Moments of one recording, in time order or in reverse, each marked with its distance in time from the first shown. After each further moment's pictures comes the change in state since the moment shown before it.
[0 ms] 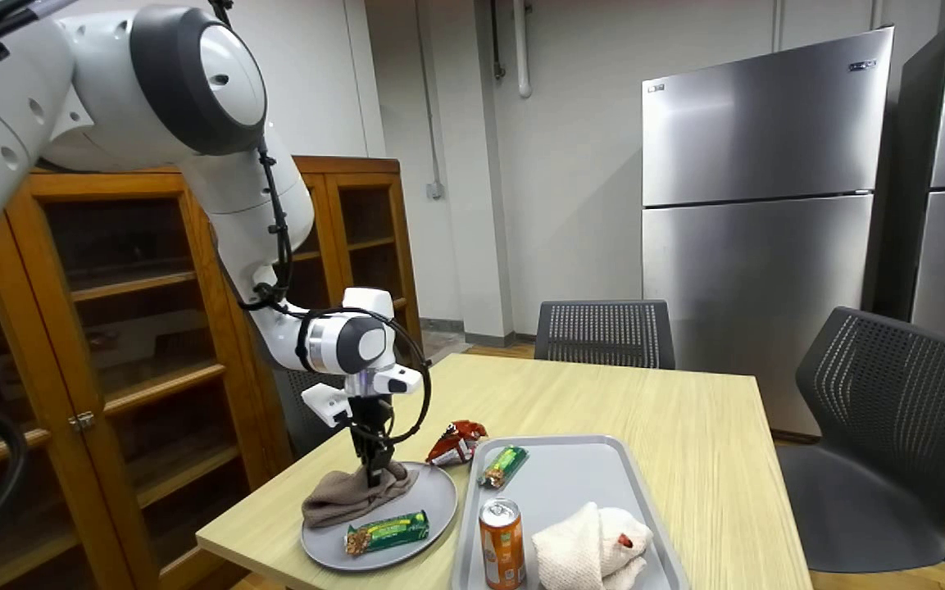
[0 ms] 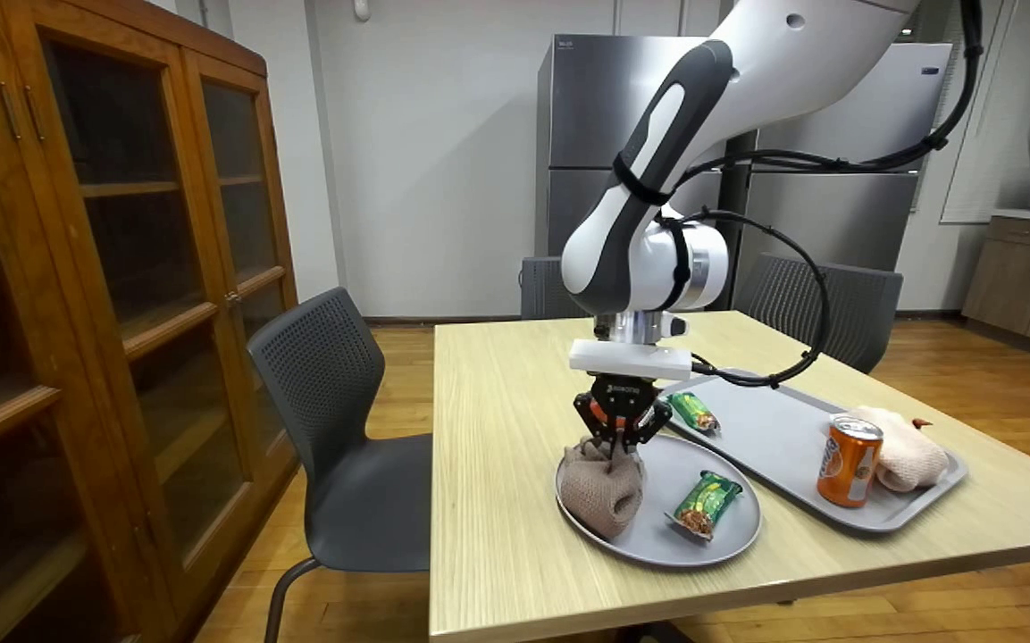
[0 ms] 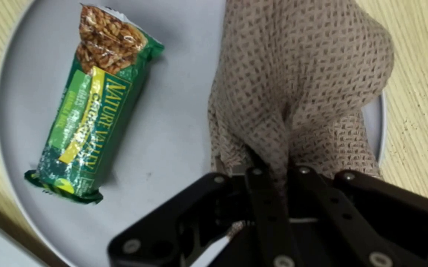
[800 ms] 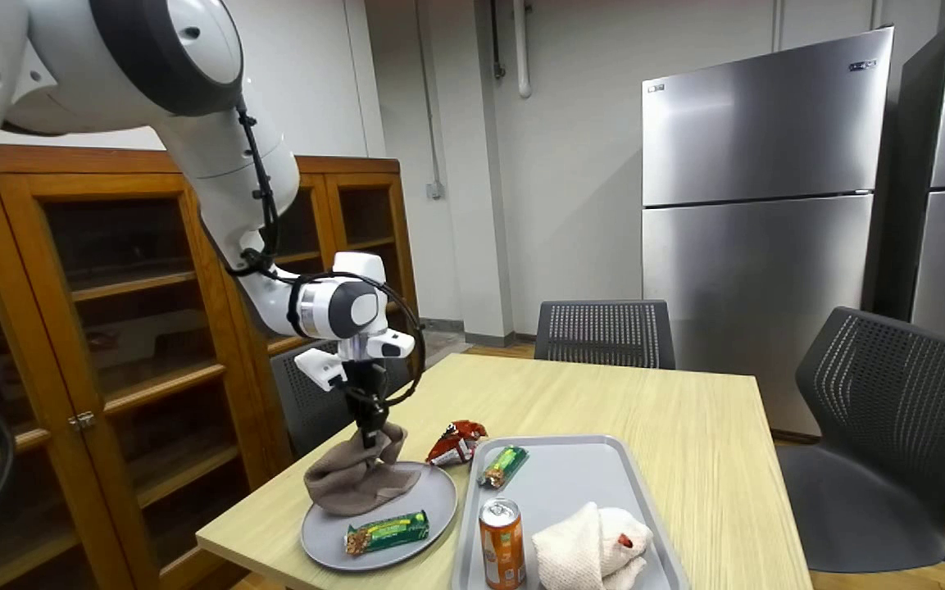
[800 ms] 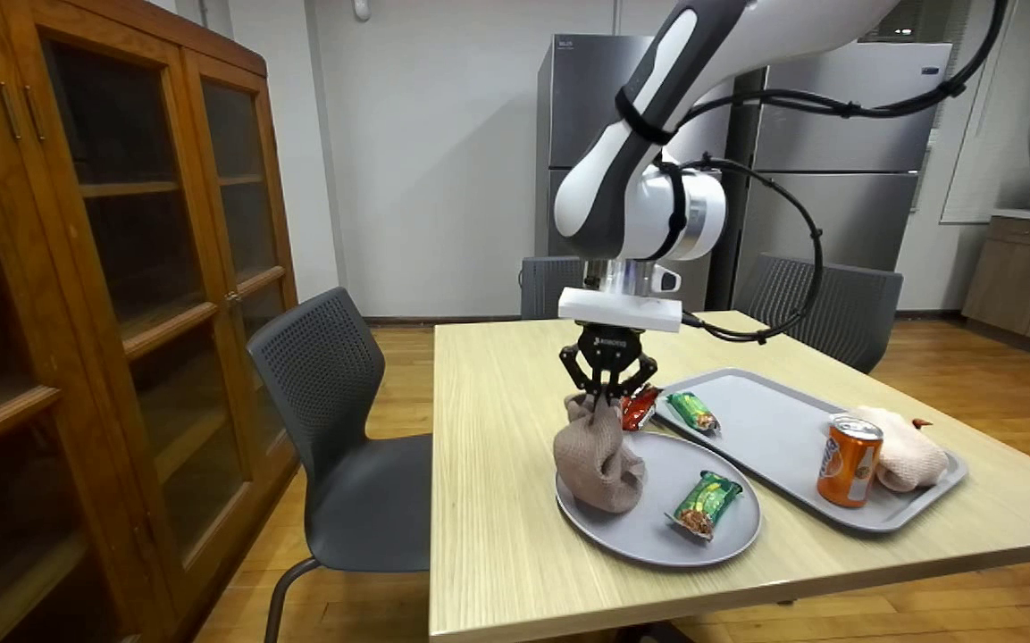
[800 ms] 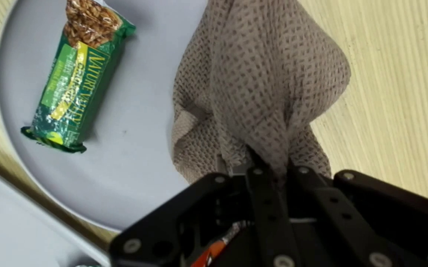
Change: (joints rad) arm 0.001 -0.110 0.015 -0.009 0.000 -0.017 -0.011
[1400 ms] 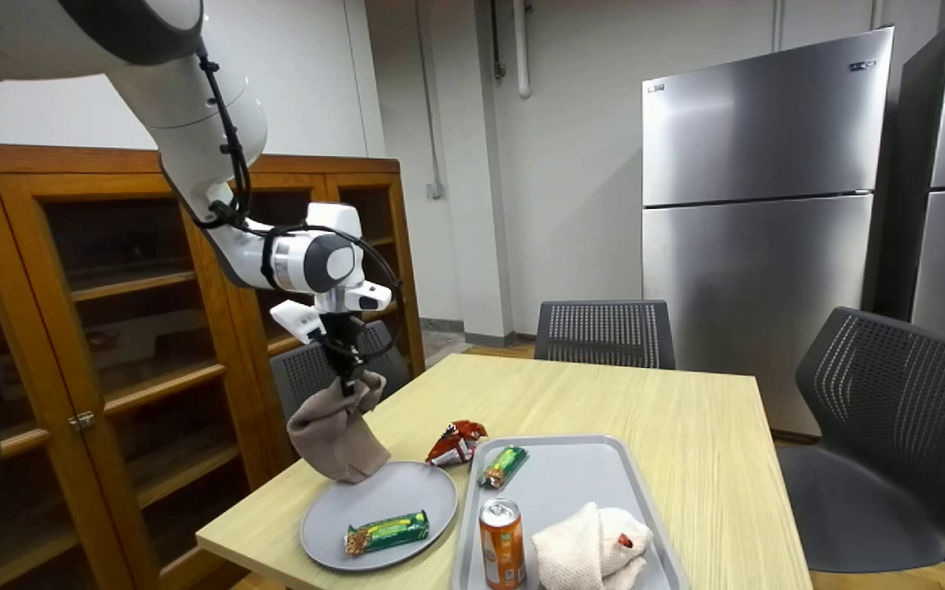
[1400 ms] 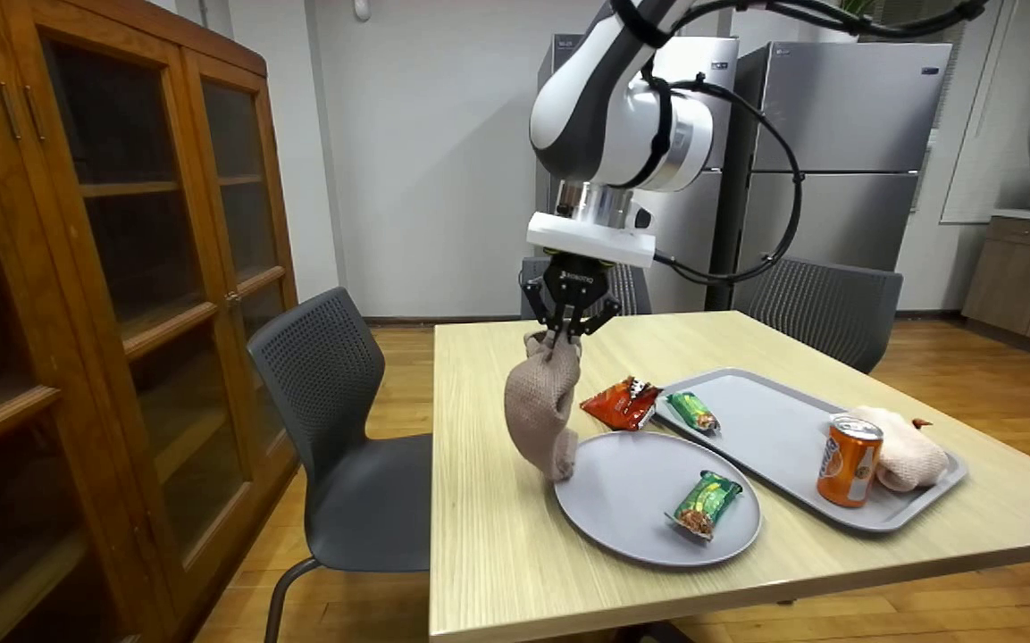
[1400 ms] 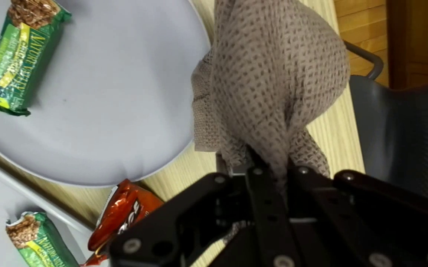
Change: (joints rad) arm 0.001 -0.130 0.061 0.006 0.021 -0.002 -0.018
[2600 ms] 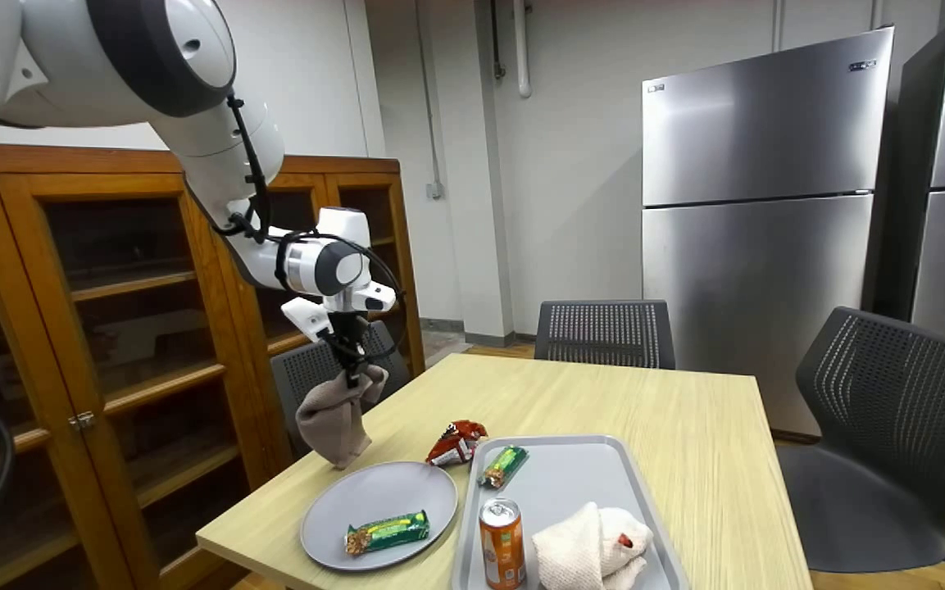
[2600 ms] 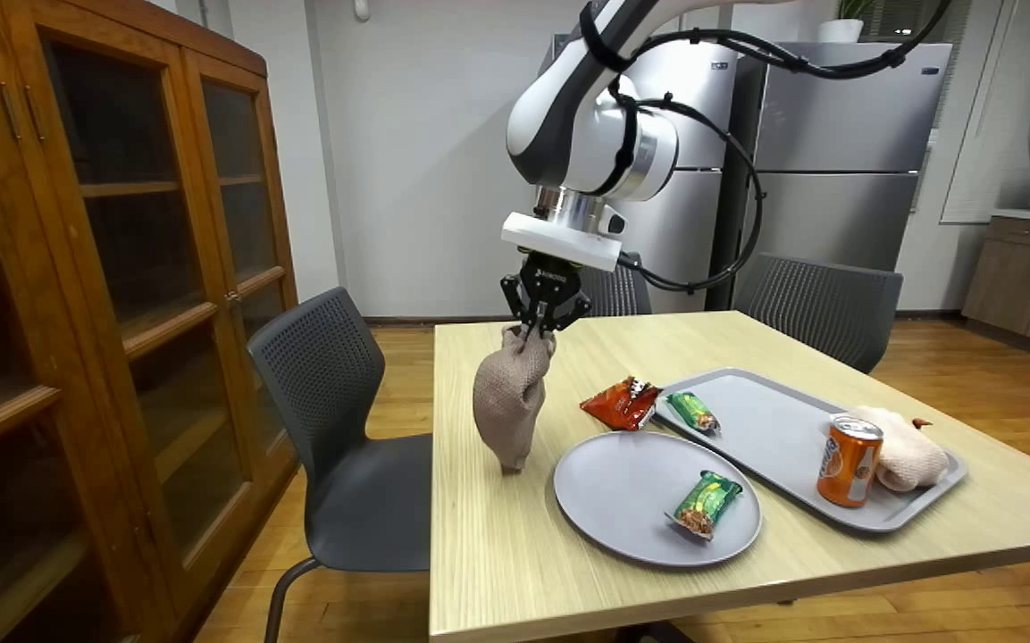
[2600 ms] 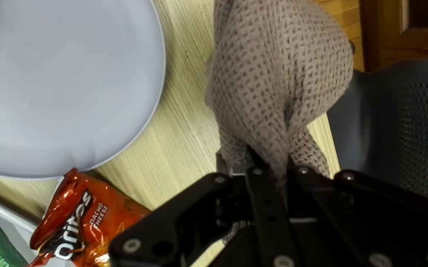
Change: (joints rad) arm 0.000 0.124 0.011 0.175 0.043 -0.011 -0.002
